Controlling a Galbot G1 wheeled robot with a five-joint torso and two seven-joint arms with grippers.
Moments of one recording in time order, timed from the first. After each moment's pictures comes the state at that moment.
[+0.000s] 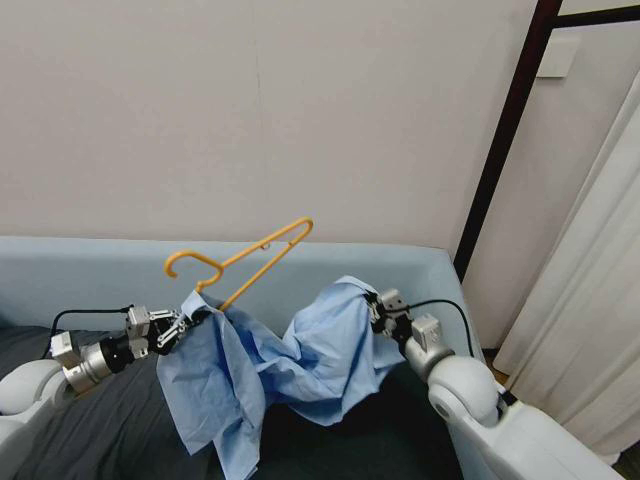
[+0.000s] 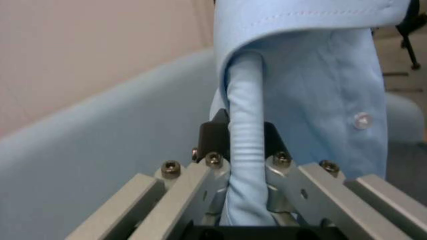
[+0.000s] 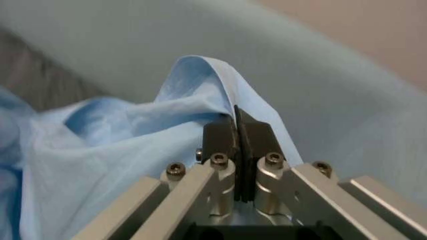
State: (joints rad) left arm 1.00 -0.64 -0.34 -1.44 -0.76 -0.35 0.94; right arm -0.87 0.87 -0.11 1.86 0.41 -0.36 0.23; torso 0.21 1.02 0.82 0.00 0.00
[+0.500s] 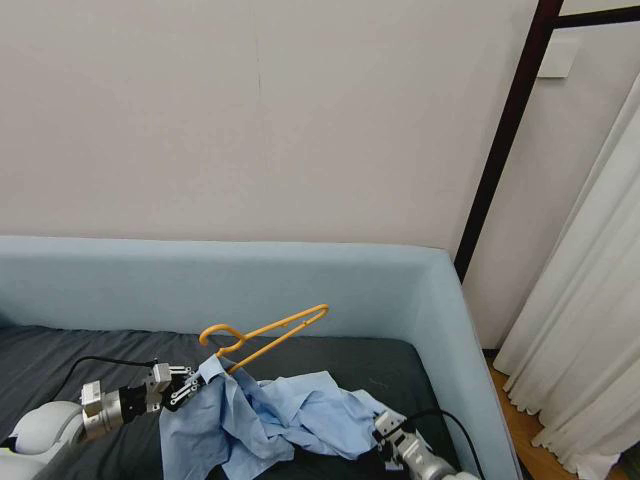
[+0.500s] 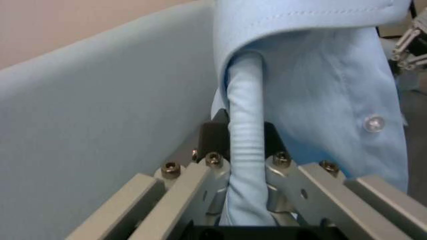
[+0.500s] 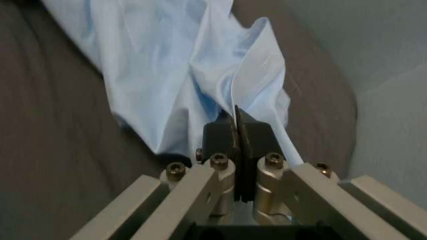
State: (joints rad) left arm 1.02 -0.68 -0.34 -1.30 -0.65 -0.42 0.99; right arm -0.99 0.79 -0.42 1.84 0.31 -0.51 0.36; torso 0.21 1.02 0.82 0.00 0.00
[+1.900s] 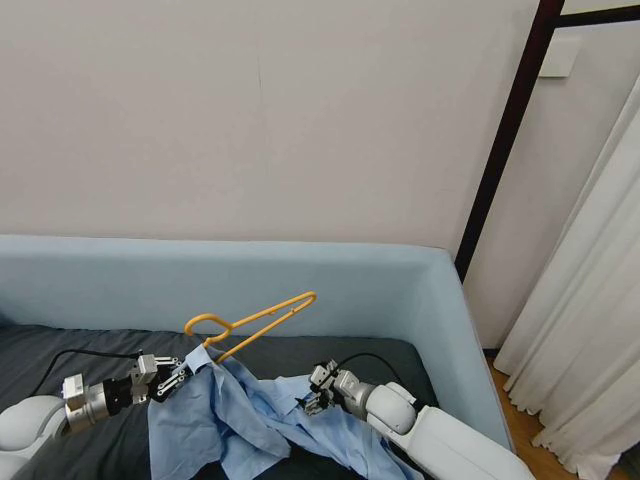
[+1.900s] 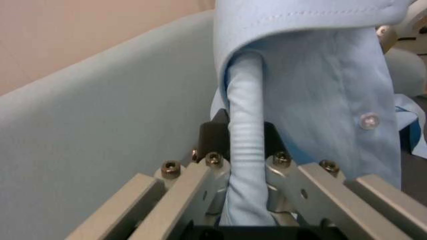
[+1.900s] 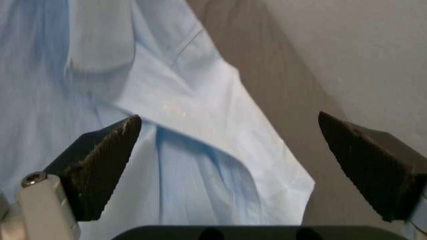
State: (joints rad) left arm 1.06 -0.66 -0.41 -1.35 -0.67 -0.40 0.99; right arm -0.50 1.18 -0.51 1.19 0.18 -0.18 -0.33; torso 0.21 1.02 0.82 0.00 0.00
